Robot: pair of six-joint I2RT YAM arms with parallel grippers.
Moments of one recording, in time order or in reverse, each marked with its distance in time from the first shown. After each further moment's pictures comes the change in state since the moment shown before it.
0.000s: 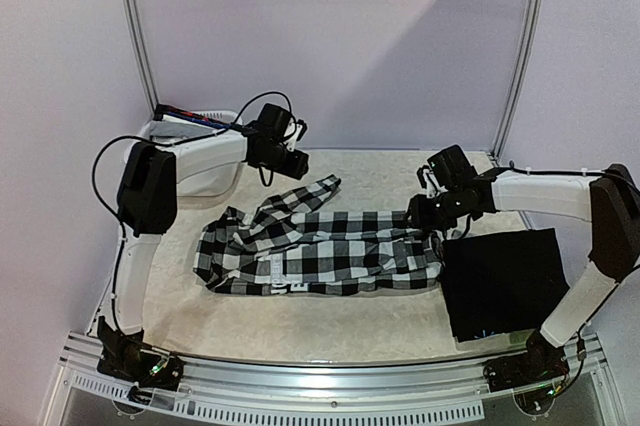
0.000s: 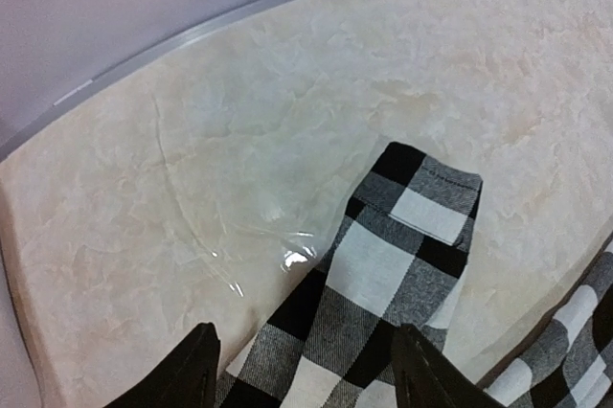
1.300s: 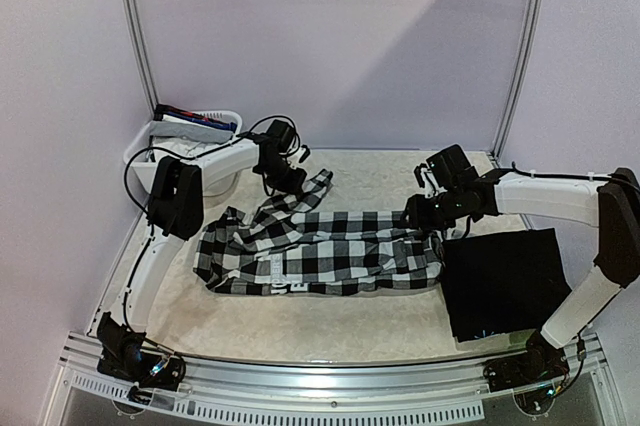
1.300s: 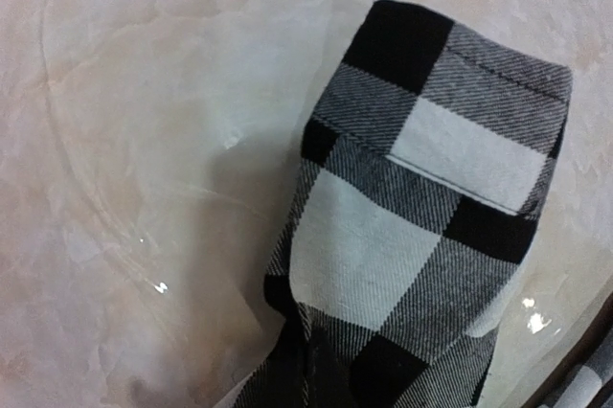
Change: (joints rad) left arm 0.045 0.328 0.387 -0.316 0.162 0.006; right arm 0.034 -0.043 -0.016 0.006 0.008 0.003
